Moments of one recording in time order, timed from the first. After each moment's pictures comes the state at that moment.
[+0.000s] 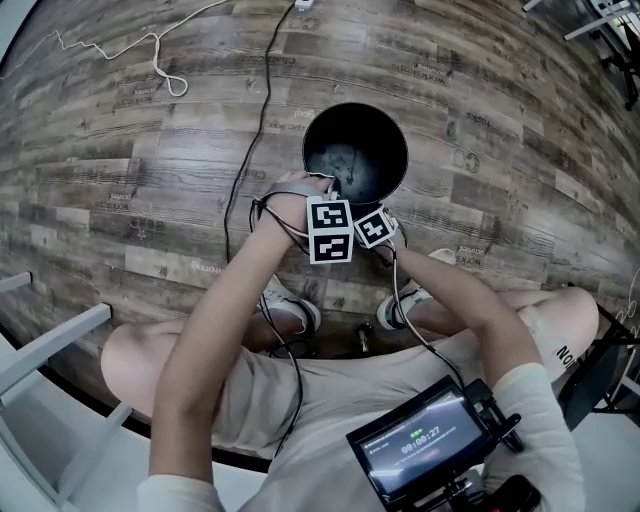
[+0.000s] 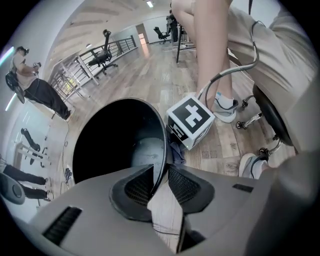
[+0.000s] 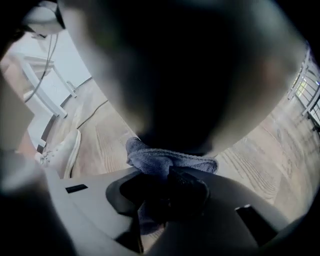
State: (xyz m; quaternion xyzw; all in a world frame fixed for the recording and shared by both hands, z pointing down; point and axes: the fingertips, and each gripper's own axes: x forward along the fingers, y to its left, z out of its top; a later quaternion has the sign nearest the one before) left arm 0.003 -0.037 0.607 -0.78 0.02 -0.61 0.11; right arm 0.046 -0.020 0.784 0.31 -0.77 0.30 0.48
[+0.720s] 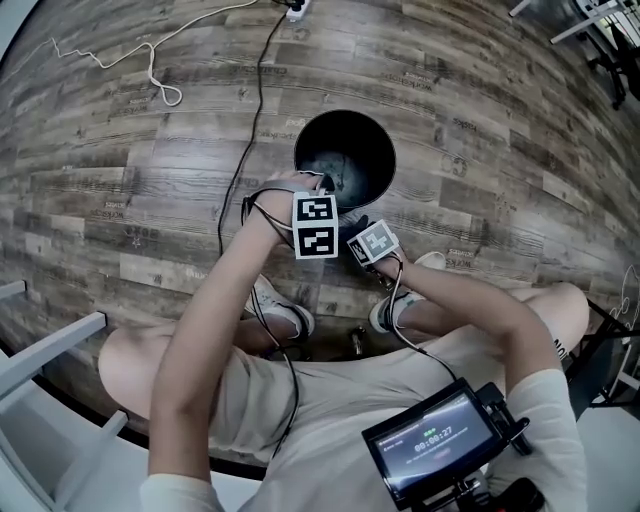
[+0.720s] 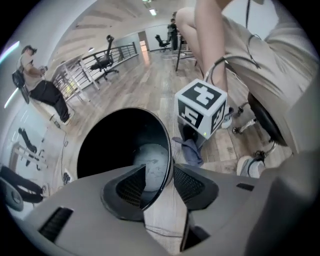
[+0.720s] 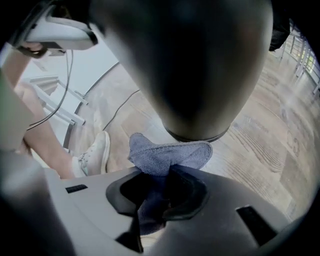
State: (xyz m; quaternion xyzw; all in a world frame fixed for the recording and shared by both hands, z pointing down) left arm 0.003 -0.041 0.590 -0.80 0.00 -0.59 0.10; right arm 0.046 0.037 0.728 0.25 -0.74 0.39 0.48
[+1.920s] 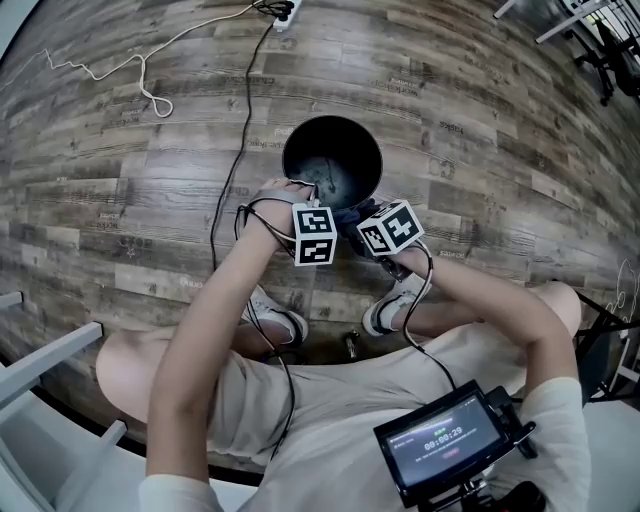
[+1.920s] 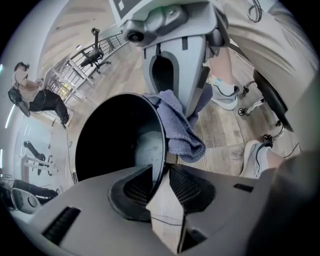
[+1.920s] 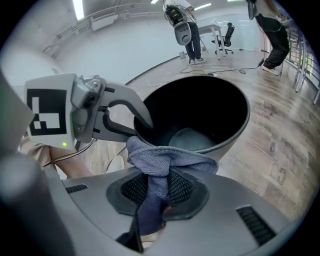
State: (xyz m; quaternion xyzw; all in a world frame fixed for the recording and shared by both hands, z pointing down) left arm -0.003 -0.046 0.616 -0.75 0.01 -0.64 0.16; right arm 0.047 -0.023 0.602 0.25 -0.81 0.36 0.39
